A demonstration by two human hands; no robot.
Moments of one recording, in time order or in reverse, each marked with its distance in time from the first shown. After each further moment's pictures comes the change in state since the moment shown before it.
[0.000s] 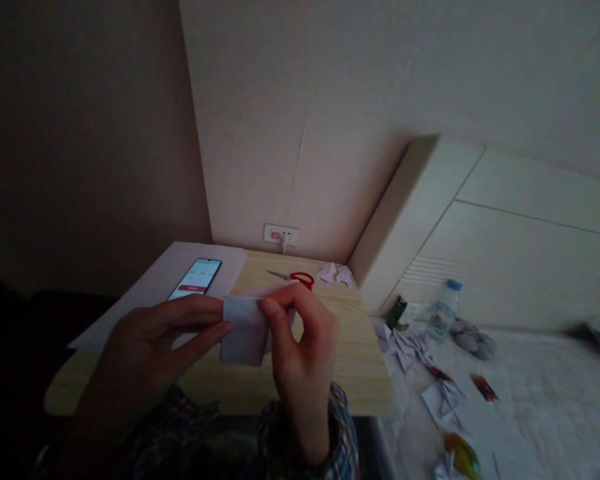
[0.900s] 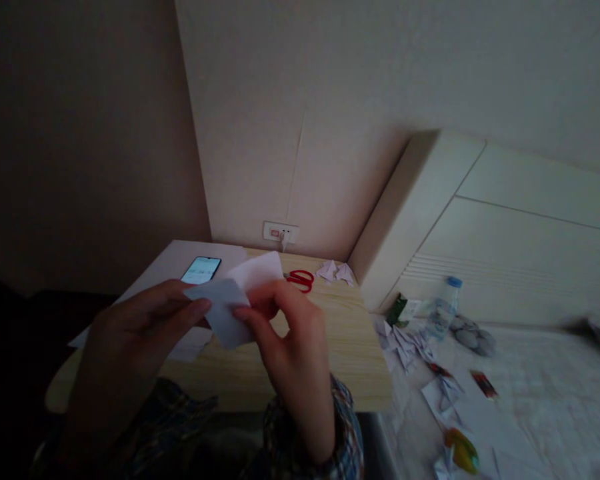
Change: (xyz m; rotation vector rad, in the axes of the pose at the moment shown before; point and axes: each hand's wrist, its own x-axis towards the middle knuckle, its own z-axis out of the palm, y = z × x) left_hand 0.002 -0.001 -0.004 0.035 0.103 -0.011; right_hand 0.007 0.000 0.001 -0.079 -0.205 -0.017
